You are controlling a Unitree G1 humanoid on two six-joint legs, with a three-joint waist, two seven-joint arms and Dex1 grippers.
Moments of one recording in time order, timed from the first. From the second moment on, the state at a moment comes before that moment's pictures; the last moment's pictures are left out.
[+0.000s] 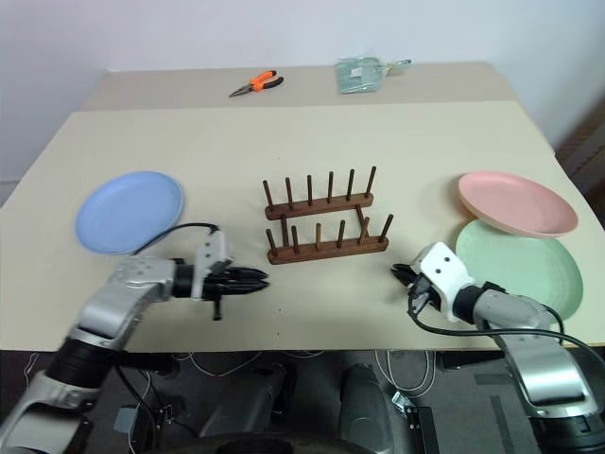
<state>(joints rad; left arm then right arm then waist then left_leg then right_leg) -0.27 0.48 -0.24 -0.10 -0.24 0.44 -1.05 0.08 -0.72 -0.07 -0.34 0.20 0.38 0.74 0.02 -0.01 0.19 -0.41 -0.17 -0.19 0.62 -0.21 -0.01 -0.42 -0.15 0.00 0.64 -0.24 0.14</state>
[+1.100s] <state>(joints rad) -0.35 0.35 -0.25 -0.17 -0.29 0.39 -0.88 -0.06 -1.04 -0.16 -0.08 -0.23 0.26 0.59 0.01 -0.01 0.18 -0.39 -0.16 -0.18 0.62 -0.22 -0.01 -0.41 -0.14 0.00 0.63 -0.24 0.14</state>
